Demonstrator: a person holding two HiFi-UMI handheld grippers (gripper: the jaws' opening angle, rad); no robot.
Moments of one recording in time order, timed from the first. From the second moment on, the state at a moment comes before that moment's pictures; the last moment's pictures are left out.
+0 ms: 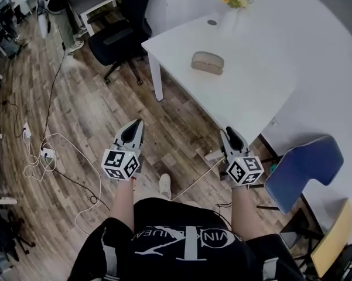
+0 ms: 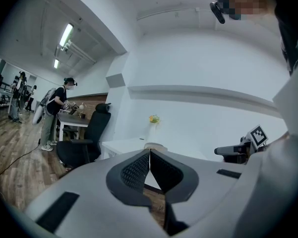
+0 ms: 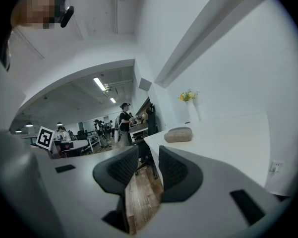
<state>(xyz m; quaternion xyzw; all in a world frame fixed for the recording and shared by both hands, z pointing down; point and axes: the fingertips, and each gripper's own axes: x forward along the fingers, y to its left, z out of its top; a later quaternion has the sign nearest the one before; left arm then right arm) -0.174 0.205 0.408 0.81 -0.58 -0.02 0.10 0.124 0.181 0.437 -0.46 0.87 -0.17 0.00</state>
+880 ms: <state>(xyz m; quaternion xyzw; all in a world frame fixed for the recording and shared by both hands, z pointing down) -0.246 0.098 0.421 0.82 -0.56 -0.03 0.11 0.082 0.089 0.441 -0.51 0.84 -0.17 0.00</state>
